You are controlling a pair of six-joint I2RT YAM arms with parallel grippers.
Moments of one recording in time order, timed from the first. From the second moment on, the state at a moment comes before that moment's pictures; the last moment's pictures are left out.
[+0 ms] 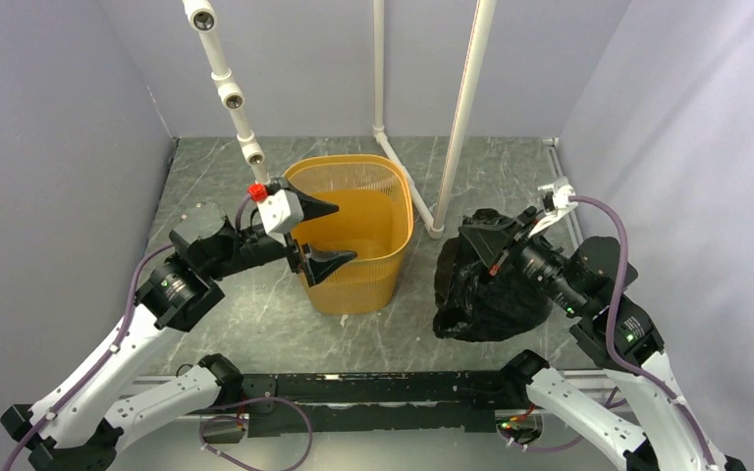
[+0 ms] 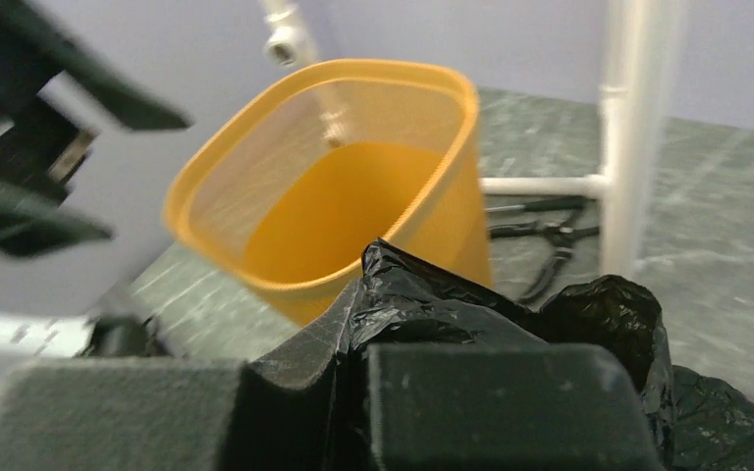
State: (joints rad) left arm -0.70 0.83 1.06 -0.21 0.49 0.09; right arm 0.60 0.59 1.08 -0.49 -0.04 0.33
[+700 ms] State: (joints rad) left arm -1.10 1.18 1.30 -0.25 0.51 -0.05; right arm 0.60 0.50 1.15 -0.62 -0.07 0.25
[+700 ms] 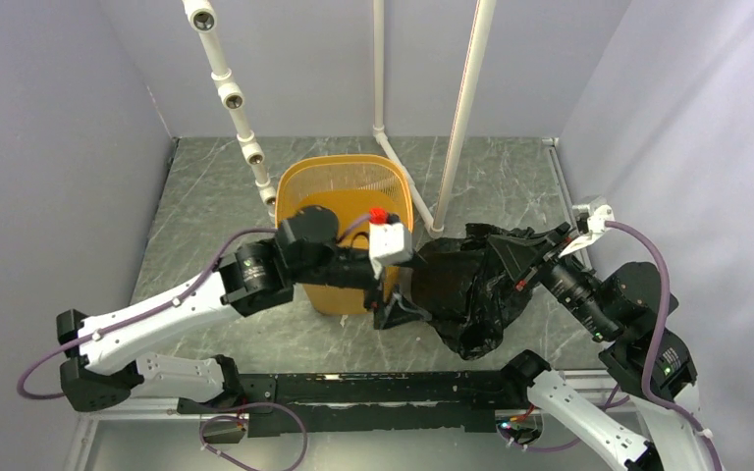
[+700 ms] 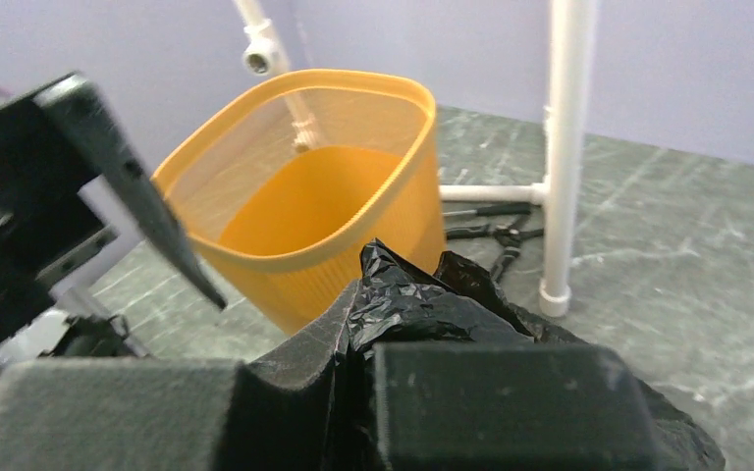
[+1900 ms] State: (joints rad) left arm -1.50 1.71 0.92 0.89 -0.37 0.27; right arm 0.60 0.45 1.17 -0.66 0.12 0.29
